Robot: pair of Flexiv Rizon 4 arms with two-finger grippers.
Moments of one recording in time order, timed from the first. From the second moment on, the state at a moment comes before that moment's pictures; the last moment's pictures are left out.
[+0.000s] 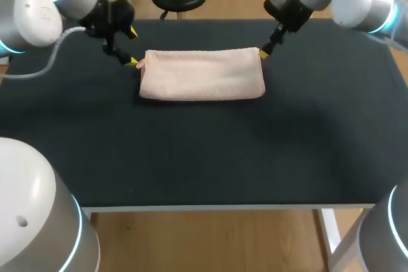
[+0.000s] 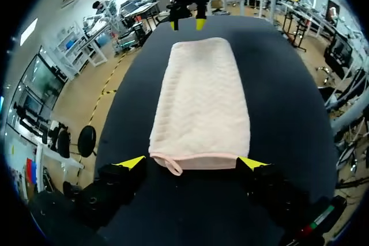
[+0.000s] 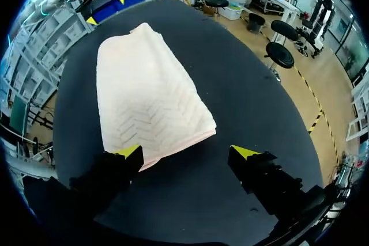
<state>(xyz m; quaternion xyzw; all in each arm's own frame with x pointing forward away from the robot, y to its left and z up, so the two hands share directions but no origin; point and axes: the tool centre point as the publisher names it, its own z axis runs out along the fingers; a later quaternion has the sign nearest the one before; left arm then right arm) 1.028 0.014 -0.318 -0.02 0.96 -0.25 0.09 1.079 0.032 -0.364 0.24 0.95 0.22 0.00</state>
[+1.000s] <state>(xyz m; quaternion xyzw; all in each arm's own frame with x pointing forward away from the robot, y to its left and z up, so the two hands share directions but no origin) 1.016 0.041 -0.331 0.03 0.93 -0.37 0.08 1.043 0.038 -0.383 0.29 0.91 0.30 -0.02</state>
